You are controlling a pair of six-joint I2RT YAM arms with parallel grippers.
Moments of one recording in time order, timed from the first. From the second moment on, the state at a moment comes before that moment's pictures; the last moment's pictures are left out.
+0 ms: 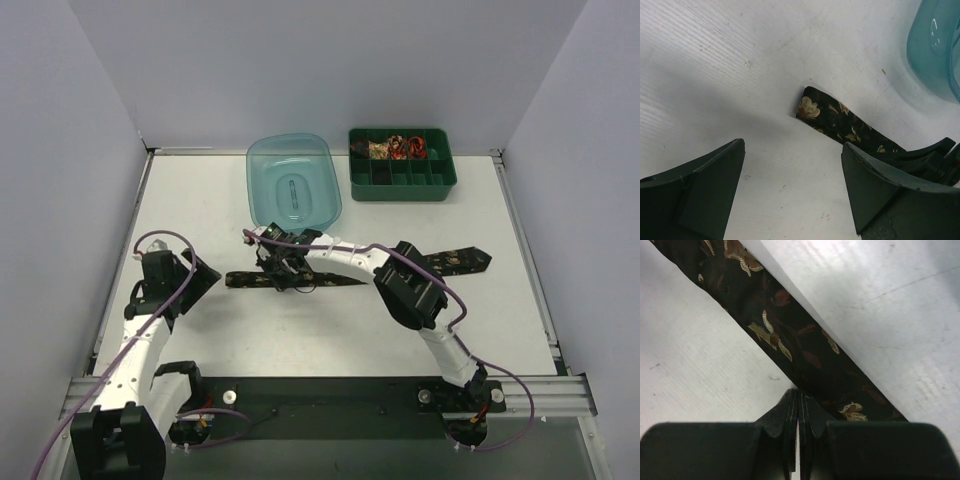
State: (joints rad) left arm 0.09 0.86 0.49 -0.44 0.09 -0.73; right arm 0.99 2.21 1.67 -0.53 -0.05 0.13
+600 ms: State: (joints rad) left arm 0.07 1.19 0.43 0.00 0.22 -0.75; right arm 0.95 1.97 1.53 -0.45 -0.15 0.17
